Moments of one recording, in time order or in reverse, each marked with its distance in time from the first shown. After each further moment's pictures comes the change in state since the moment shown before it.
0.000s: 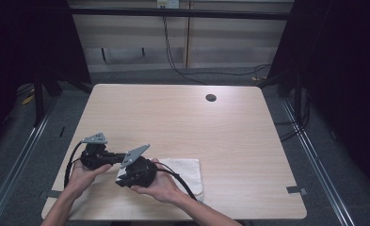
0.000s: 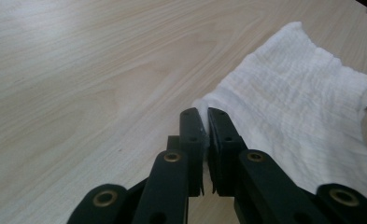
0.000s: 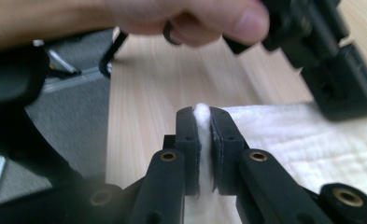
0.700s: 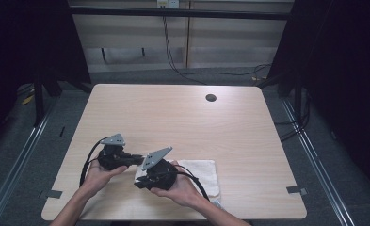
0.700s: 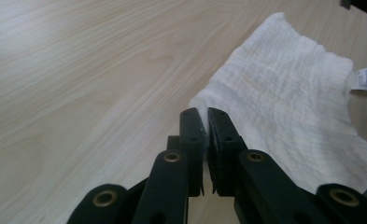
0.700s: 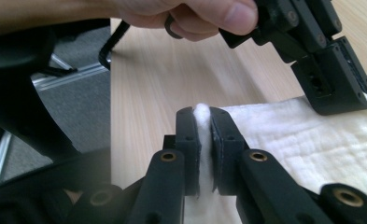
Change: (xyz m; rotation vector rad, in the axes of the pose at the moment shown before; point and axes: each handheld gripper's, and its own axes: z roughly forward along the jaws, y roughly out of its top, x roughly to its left) left arm -0.030 0.015 0.030 0.022 -0.048 0.083; right arm -0.001 -0.032 -0.042 0.012 -0.030 0.011
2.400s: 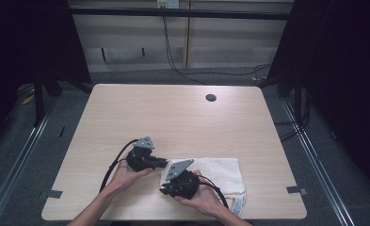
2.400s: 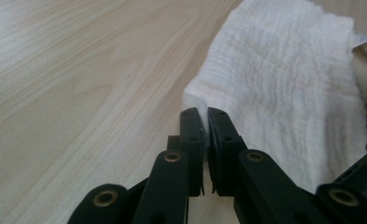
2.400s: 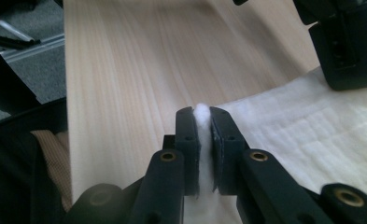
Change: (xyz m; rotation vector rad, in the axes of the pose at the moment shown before) left arm -0.027 0.024 0.075 0.053 -0.087 0.061; right arm -0.006 -0.069 -0.026 0.088 -0.114 0.020
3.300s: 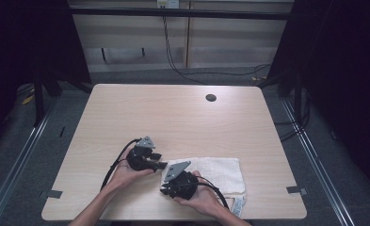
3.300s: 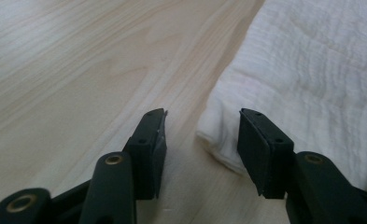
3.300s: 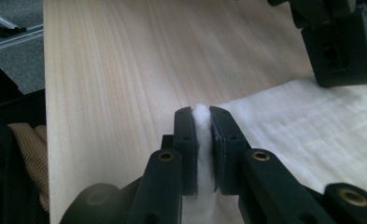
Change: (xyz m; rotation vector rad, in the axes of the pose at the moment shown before) left arm 0.006 -0.003 0.012 0.062 0.100 0.026; right arm -0.001 -0.004 0.010 0.046 -0.030 -0.013
